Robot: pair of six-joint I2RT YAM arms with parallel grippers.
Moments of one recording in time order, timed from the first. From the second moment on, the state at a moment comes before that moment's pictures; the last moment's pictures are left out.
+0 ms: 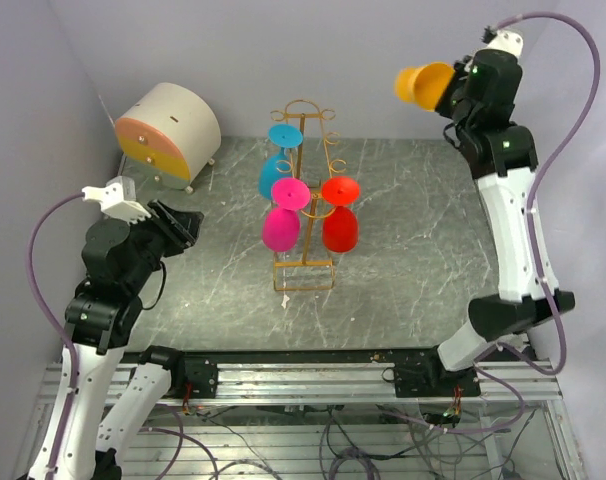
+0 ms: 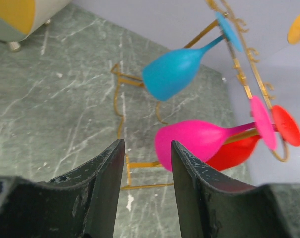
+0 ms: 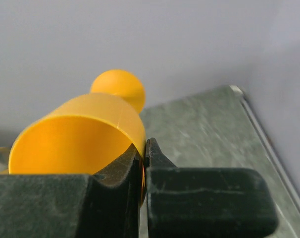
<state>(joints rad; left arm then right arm) -0.20 0.63 1.02 -0.55 0.05 -0.62 0.31 1.57 2.13 -0.66 0.40 0.21</state>
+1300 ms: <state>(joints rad) -0.20 0.59 0.80 -0.58 -0.04 -0.52 0.05 1.68 1.50 -0.80 0.19 0.37</state>
